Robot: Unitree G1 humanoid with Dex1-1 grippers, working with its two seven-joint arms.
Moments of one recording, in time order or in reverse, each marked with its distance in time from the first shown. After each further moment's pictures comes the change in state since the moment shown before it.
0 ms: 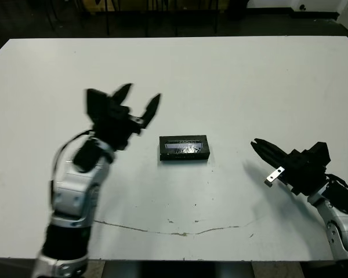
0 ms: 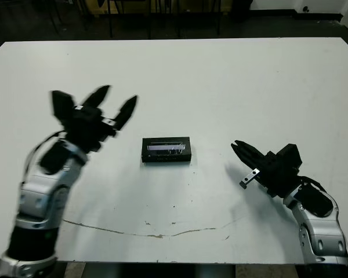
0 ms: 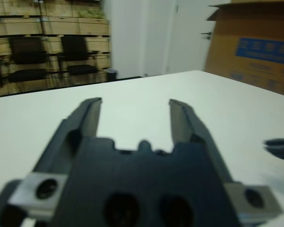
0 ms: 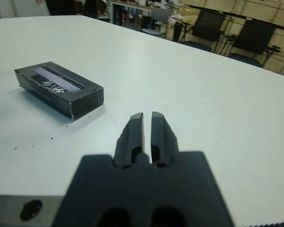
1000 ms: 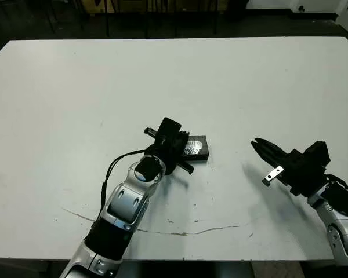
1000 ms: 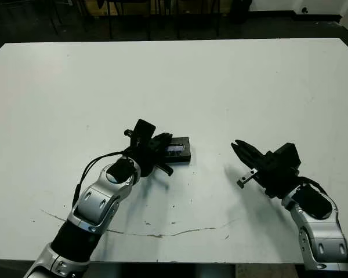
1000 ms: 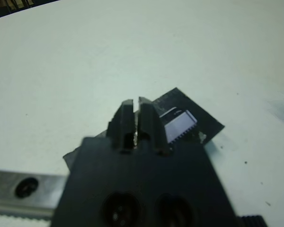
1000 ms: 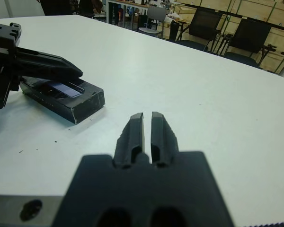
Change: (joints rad) left arm 0.008 -0.071 -0.161 0.193 0.173 0.188 0.061; right arm 0.015 -0.004 0.006 -0.065 -0.005 0.050 -0.024
